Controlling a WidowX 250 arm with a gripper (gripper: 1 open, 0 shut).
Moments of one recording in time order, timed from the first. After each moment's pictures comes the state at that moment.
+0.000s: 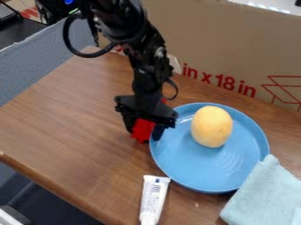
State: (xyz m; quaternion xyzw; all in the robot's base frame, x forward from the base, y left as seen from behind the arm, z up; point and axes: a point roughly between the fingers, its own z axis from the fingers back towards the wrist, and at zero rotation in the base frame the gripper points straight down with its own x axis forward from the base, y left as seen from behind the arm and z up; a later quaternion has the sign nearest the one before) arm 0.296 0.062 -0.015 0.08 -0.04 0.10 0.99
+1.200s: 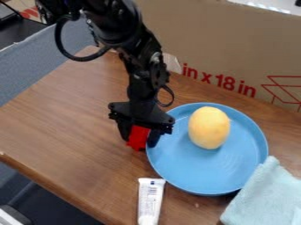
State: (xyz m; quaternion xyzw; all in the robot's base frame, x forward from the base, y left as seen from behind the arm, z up) arm 0.281 0.059 -0.011 0.08 -0.04 0.13 0.99
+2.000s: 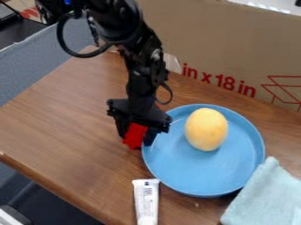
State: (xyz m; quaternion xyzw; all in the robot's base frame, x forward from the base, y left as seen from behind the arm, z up) arm 0.287 0.071 -0.012 0.09 -0.01 0.11 0.99
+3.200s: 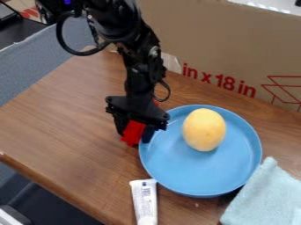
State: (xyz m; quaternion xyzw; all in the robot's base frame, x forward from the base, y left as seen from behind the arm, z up) arm 0.285 0.076 -0.014 0.10 -0.01 0.12 0.99
